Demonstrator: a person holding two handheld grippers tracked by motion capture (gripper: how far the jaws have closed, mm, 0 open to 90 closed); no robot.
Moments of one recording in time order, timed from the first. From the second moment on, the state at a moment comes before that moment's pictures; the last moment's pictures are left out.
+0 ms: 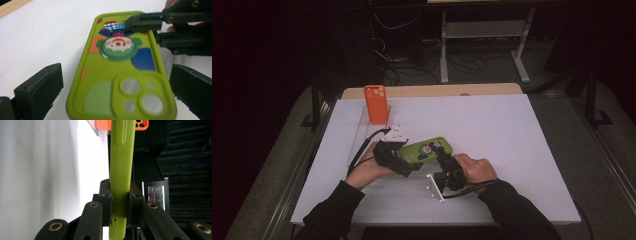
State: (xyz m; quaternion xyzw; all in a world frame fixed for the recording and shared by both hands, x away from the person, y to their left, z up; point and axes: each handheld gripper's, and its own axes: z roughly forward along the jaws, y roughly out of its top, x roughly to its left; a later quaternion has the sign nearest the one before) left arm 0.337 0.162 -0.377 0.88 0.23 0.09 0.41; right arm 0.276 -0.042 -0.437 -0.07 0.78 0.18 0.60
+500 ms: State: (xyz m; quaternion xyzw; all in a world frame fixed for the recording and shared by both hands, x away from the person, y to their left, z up) left arm 0.341 0.170 -0.376 0.86 0.25 0.11 0.43; right arm 0.295 -0.071 -0.422 0.06 0.81 0.25 0.52
